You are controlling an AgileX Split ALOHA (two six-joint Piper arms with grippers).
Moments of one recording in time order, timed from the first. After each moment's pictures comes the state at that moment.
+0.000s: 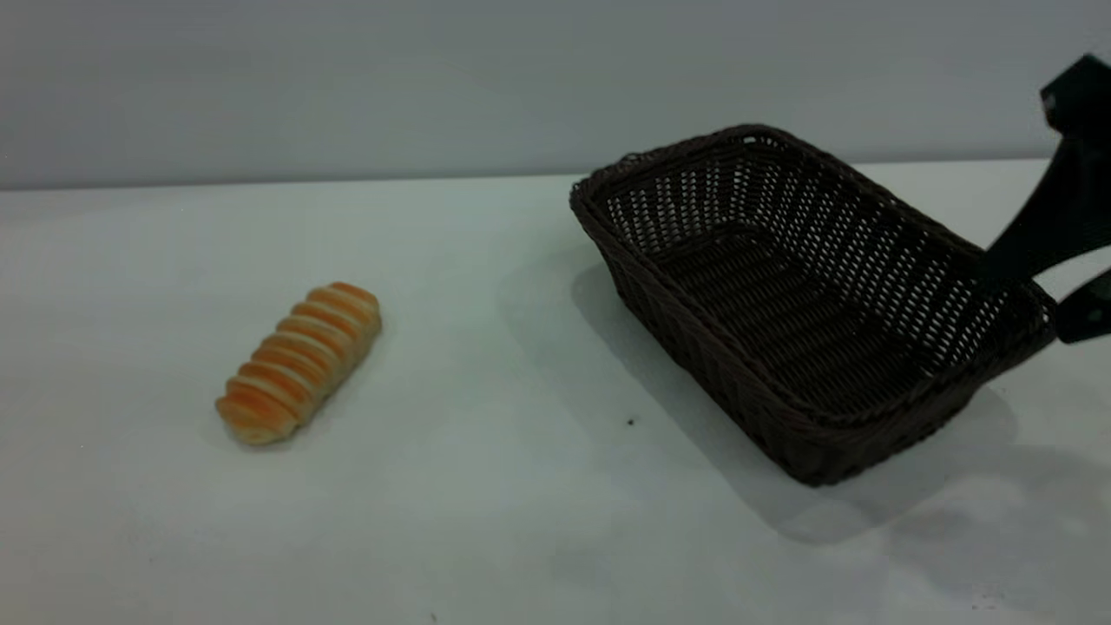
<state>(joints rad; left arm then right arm) -0.07 0.61 -0.65 -0.22 0.70 0.11 0.04 1.49 -0.66 0.86 0.54 -0.38</state>
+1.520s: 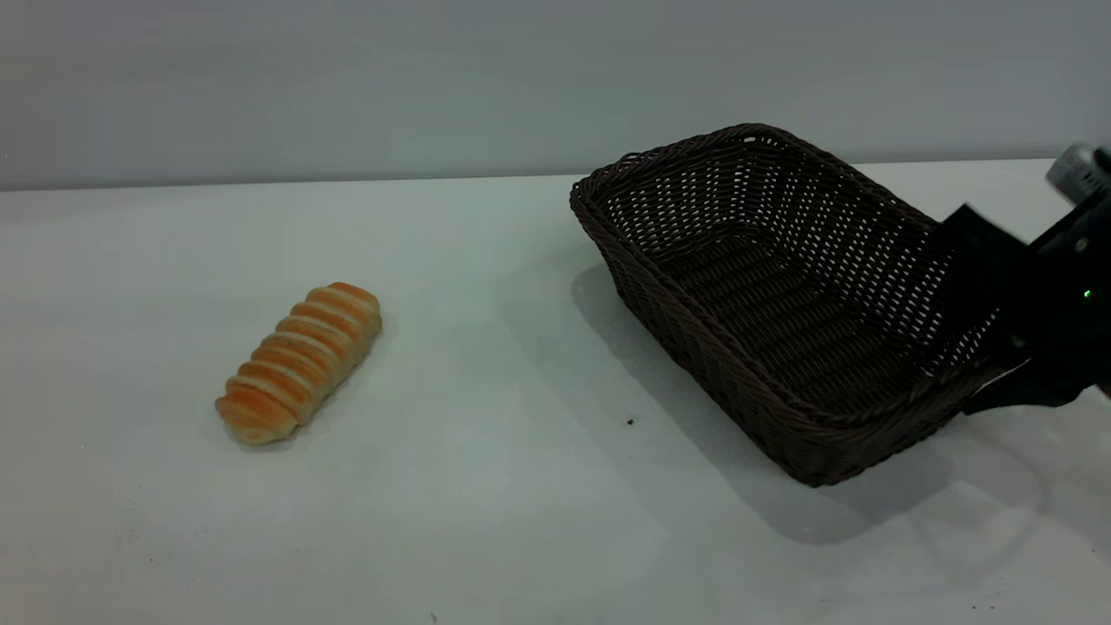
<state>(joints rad) -0.07 0.61 -0.65 -0.22 0.70 0.11 0.04 2.06 -0.85 1.33 0.23 -0.39</state>
